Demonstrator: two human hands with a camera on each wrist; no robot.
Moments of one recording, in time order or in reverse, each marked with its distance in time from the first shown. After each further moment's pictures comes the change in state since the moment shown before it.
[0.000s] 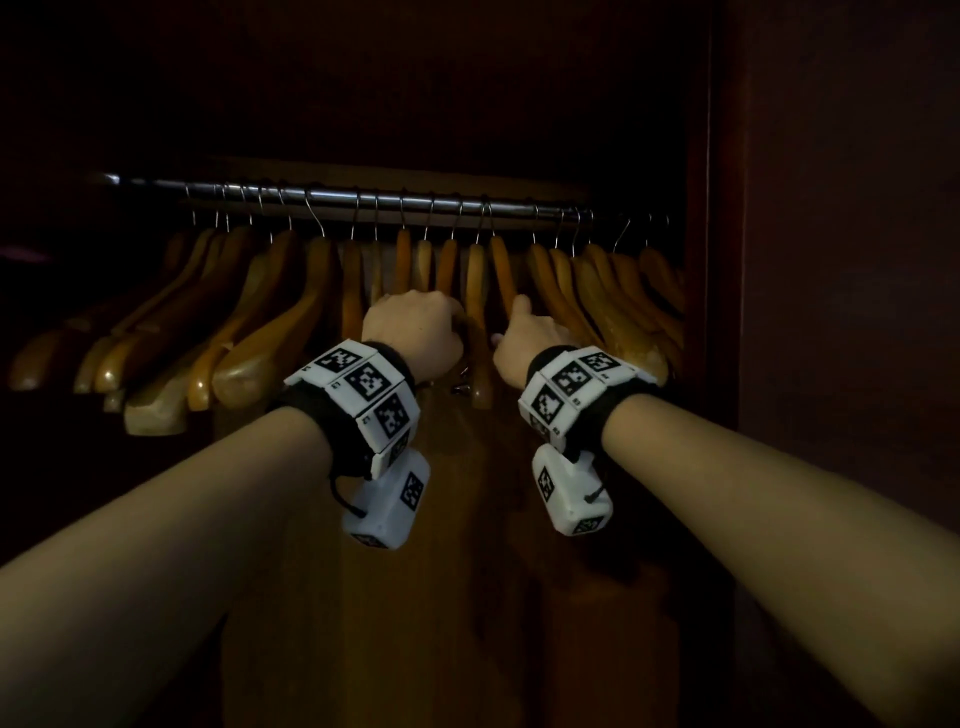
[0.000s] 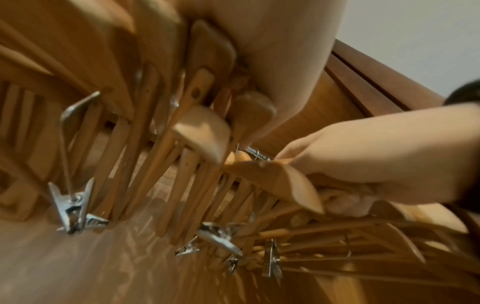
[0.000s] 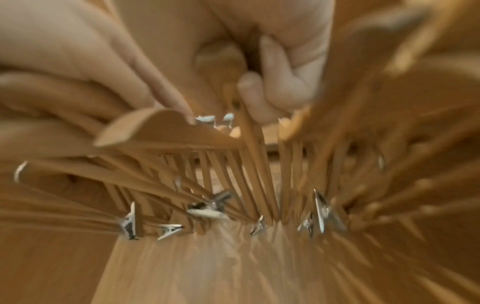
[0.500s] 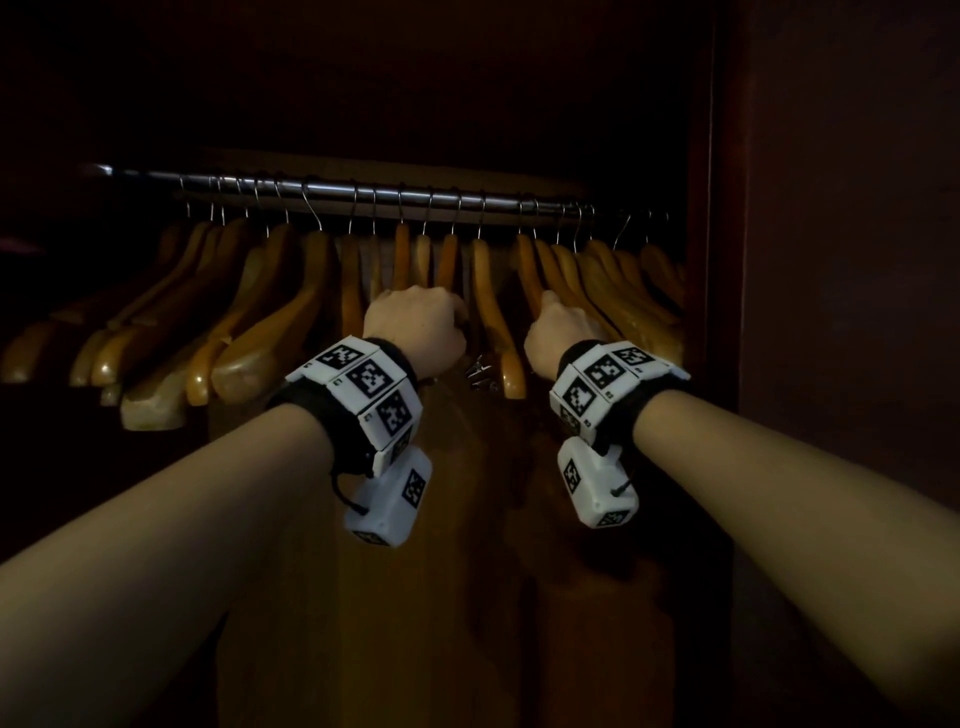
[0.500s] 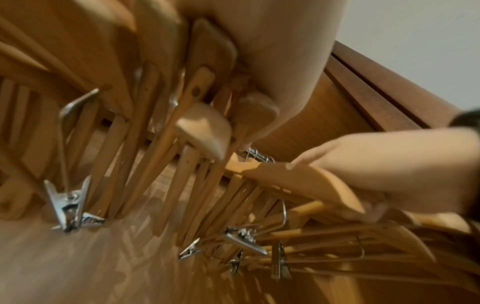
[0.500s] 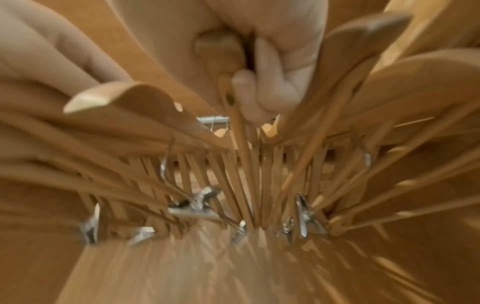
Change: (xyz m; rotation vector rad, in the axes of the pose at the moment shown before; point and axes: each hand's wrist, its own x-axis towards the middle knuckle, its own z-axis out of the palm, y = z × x) left_hand -0.004 0.005 -0.003 0.003 -0.022 0.013; right_hand 0.009 0.025 -0.010 0.048 0.052 0.032
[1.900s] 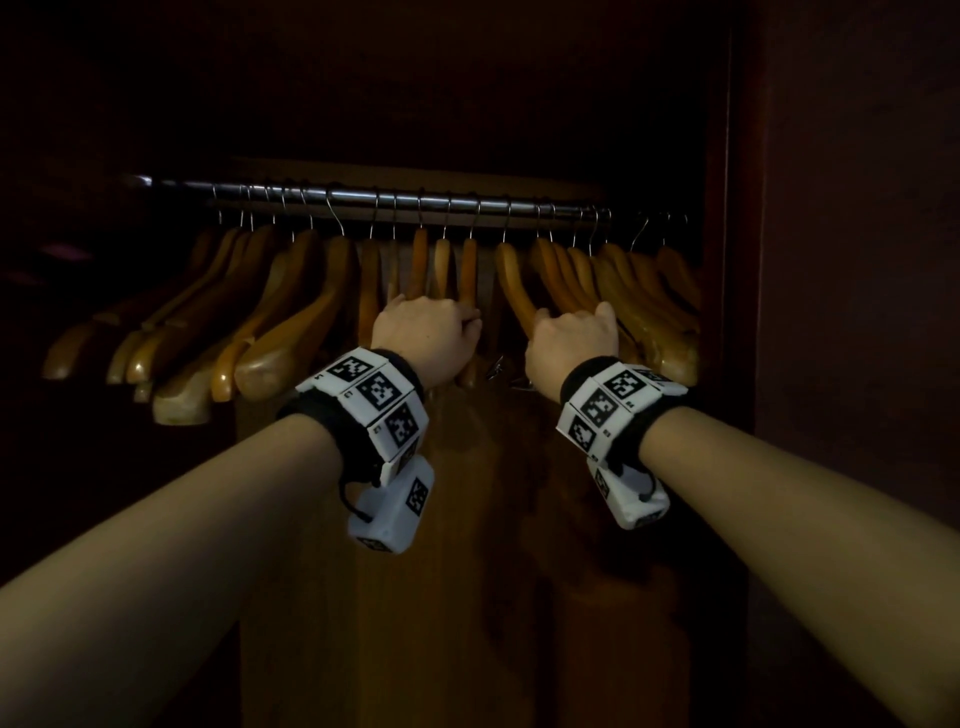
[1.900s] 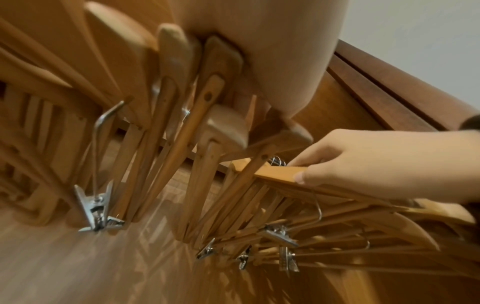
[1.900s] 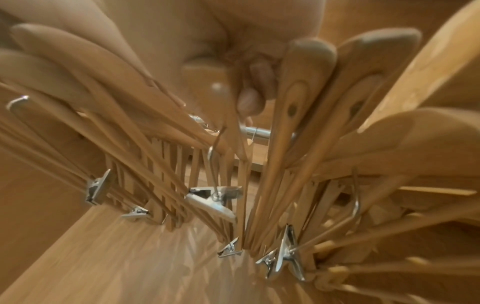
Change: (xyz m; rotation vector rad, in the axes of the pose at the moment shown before) left_hand -0.012 -0.007 0.000 0.014 0.012 -0.018; right_hand -0.012 -0.003 0.007 -0.522 0.101 -0.268
